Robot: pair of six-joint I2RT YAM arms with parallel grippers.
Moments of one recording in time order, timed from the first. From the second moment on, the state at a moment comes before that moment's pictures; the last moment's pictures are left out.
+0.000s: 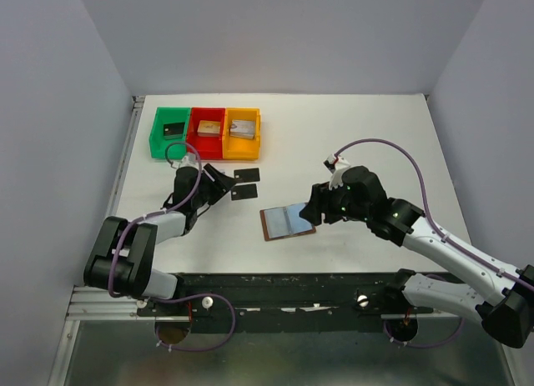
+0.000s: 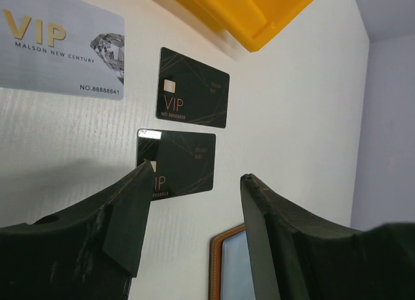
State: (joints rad) left arm -0.22 1.44 0.42 0.56 0.22 -0.95; right arm 0.76 1.01 0.81 -0.39 -0.11 0.44
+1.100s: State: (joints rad) left arm -0.63 1.10 0.45 0.10 -0.07 -0.77; right arm 0.64 1.46 0.81 -0.46 0.15 0.46
